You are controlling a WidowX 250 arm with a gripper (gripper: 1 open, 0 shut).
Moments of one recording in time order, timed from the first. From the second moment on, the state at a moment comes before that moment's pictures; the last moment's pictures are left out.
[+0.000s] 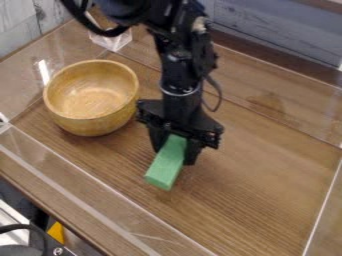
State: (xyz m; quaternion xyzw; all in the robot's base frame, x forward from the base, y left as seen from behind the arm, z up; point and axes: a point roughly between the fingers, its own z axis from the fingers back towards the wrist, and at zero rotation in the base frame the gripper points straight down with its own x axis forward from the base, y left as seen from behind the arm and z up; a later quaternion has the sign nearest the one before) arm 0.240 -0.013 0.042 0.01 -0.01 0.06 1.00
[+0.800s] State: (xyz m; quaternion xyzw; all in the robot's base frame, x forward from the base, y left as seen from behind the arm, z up) arm 0.264 0.002 0.035 0.01 0.00 0.02 1.00
